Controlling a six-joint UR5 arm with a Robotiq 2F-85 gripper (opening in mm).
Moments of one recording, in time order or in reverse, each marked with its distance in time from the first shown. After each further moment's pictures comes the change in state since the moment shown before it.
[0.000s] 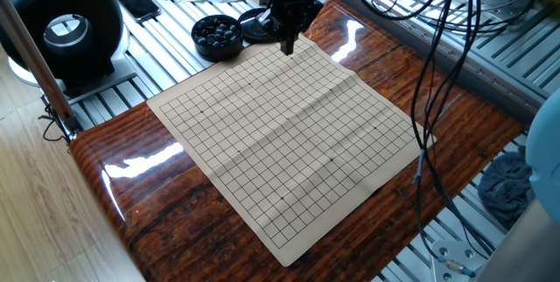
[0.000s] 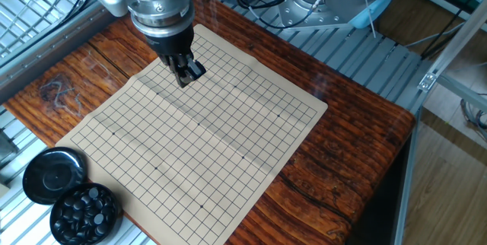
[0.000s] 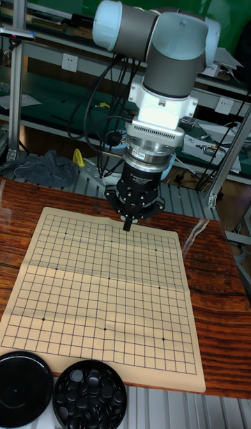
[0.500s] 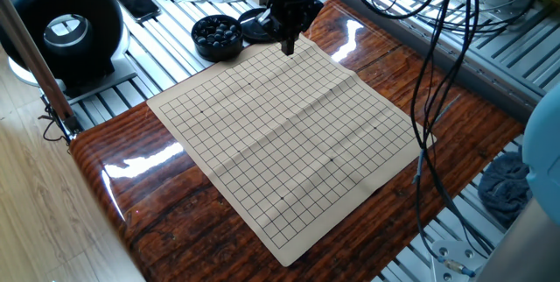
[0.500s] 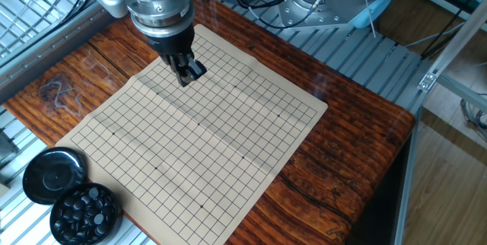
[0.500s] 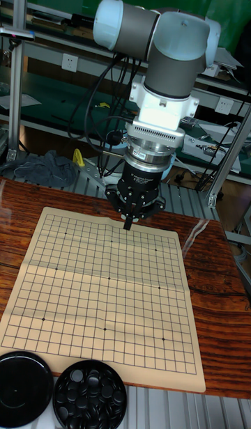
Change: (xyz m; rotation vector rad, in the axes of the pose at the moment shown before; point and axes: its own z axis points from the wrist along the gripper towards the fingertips) arm 0.002 0.000 -0.001 0.002 0.011 0.003
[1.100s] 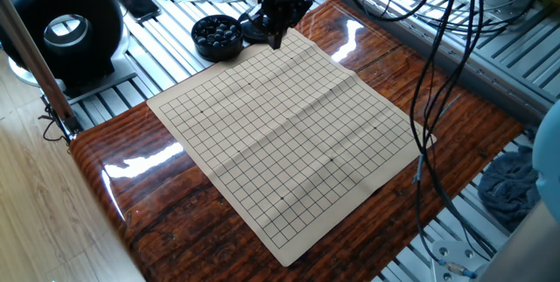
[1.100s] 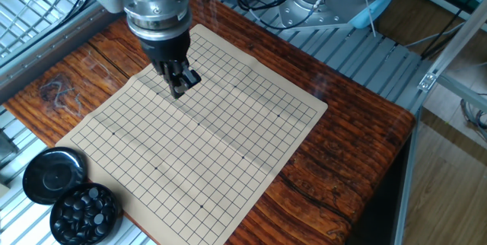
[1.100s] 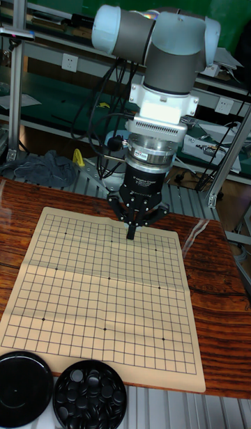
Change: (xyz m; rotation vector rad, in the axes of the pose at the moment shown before) arm -0.032 0.012 -0.002 -0.044 -0.120 -0.004
